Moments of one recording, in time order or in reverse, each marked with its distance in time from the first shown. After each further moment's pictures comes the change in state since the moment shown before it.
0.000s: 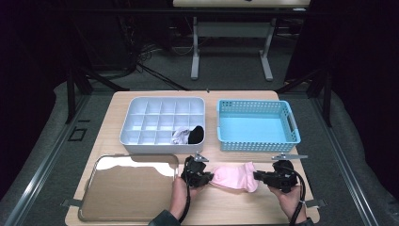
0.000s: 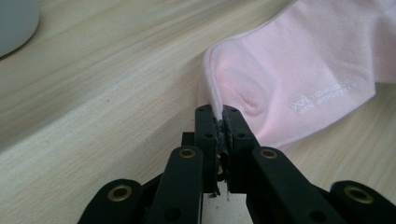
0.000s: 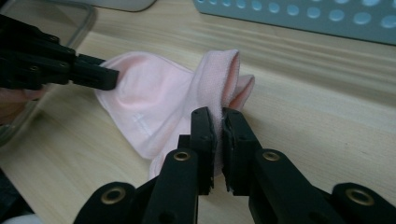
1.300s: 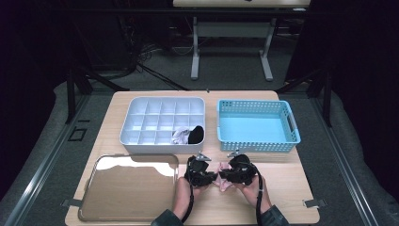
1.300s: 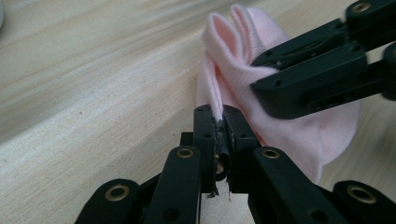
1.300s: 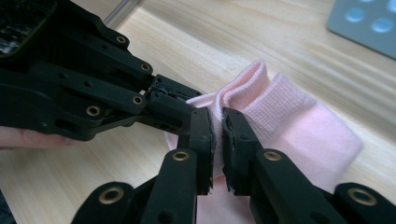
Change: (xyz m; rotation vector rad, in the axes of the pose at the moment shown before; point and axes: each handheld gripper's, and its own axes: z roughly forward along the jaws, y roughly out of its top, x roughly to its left) left arm -0.001 0.002 0.008 -0.018 -0.046 -0.036; right arm 0.069 0.033 0.085 0.145 0.050 -0.207
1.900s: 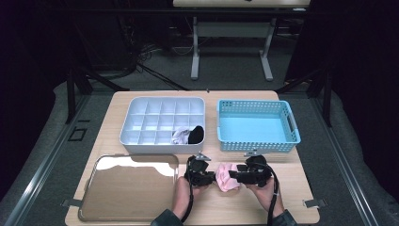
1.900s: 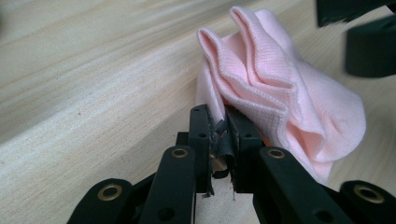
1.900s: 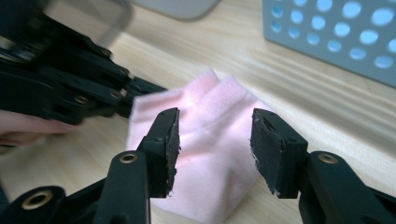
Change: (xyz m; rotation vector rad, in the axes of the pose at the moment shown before) left arm 0.001 0.001 0.001 0.000 -0.012 -0.002; right arm -0.017 -0.018 -0.033 -0.090 -0.053 0.046
